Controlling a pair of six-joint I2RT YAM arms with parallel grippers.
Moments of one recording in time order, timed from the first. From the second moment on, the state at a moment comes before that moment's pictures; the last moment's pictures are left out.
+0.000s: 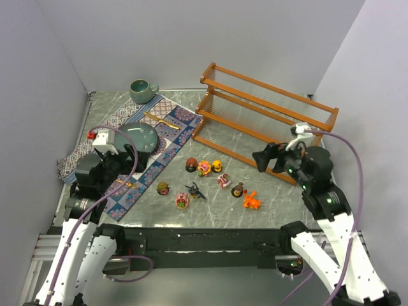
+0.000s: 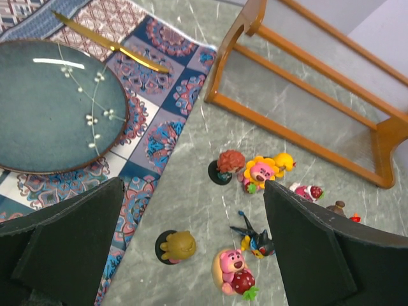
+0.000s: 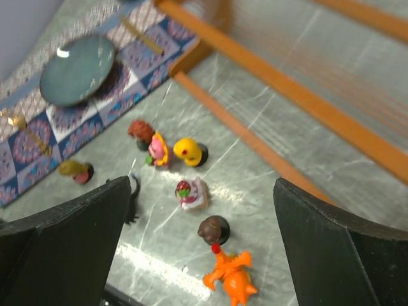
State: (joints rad) left arm -0.13 0.56 0.66 -0.32 0.22 -0.38; right arm 0.29 0.63 0.85 -0.51 -0.13 0.25
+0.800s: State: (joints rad) left arm -0.13 0.65 0.66 -0.37 0.24 -0.38; right arm 0.99 1.13 0.74 -0.18 0.10 0.22
